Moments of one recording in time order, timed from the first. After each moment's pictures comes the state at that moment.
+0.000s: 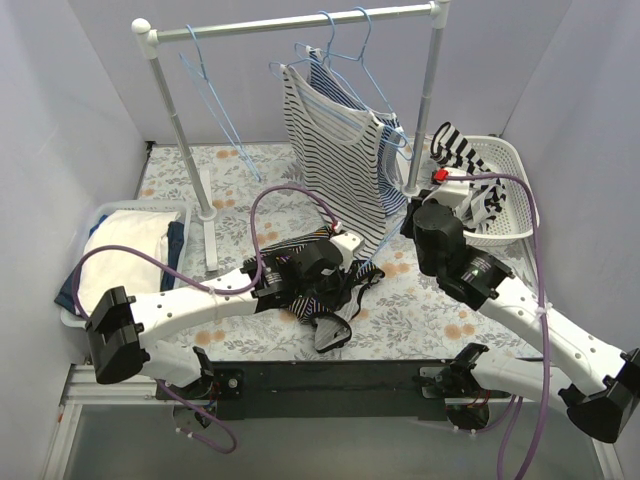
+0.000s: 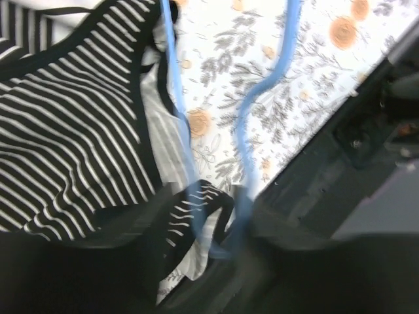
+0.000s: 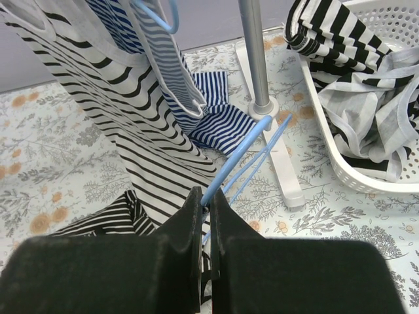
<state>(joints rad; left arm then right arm) -1.10 1.35 1.05 -0.42 -0.03 -0.42 0.81 0.98 0.96 -0.30 0.78 0.43</state>
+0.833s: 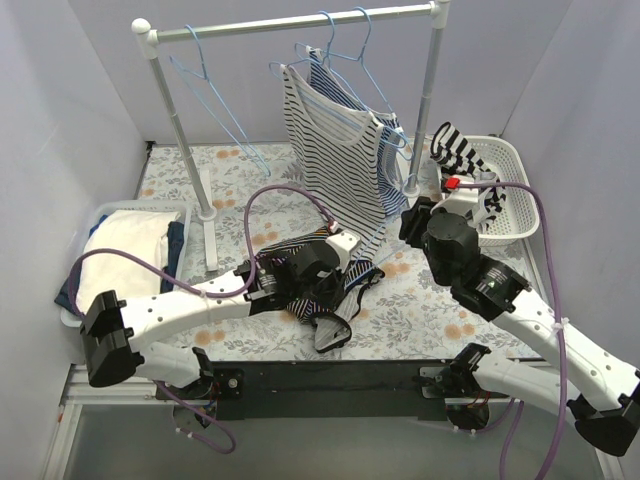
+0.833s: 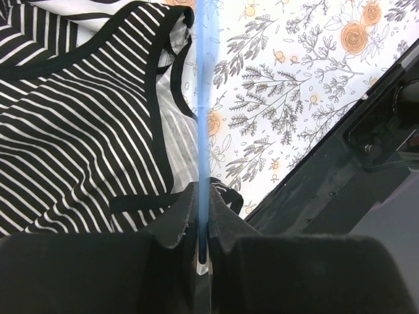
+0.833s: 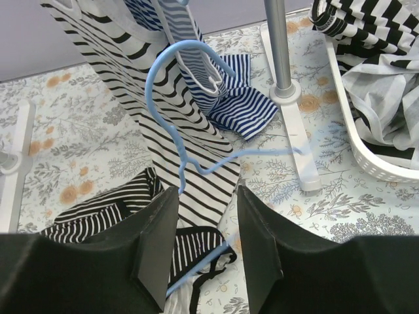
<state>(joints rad) -1.14 1.33 1.05 -0.45 -0.13 -0.41 0.81 0.88 0.93 -0.37 0.68 0.48</state>
